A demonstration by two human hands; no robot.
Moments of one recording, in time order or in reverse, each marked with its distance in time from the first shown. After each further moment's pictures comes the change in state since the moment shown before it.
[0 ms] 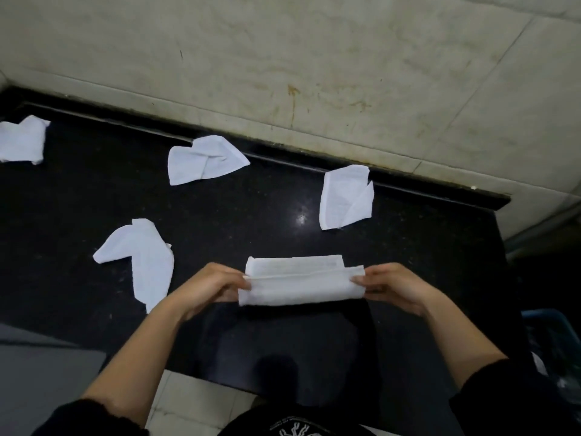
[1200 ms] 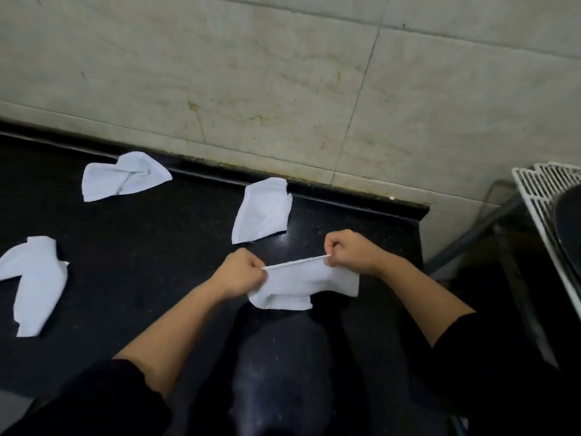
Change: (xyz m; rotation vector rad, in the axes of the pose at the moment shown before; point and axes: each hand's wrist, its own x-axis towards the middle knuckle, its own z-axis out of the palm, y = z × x) left_hand 0.067 0.098 0.239 0.626 0.145 0.254; right_hand -0.012 -0.055 -0.161 -0.886 0.068 -0.369
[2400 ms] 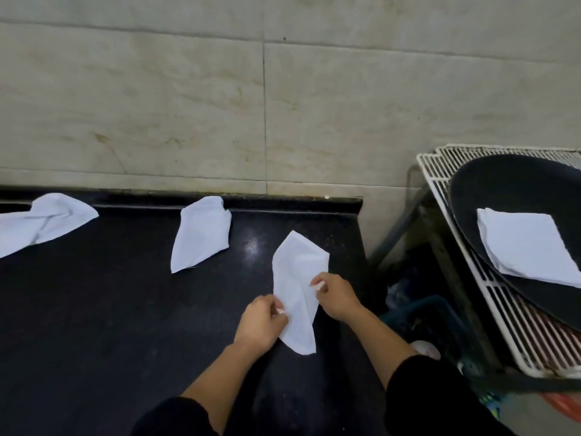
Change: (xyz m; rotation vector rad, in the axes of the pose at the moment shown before) left_hand 0.016 0.039 0.142 0.057 0.015 0.066; right_hand -0.043 0.103 0.047 0.229 0.303 0.407
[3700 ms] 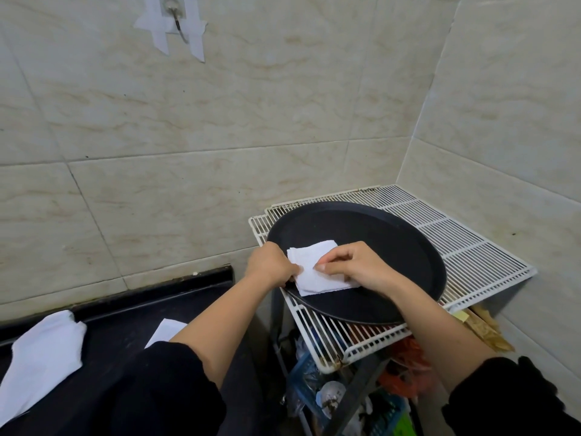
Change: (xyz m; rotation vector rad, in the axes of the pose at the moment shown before) left_hand 0.008 0.345 0.052 0.146 -0.096 0.315; right_hand -0.135 0.099 -0.290 0.370 0.344 -0.219
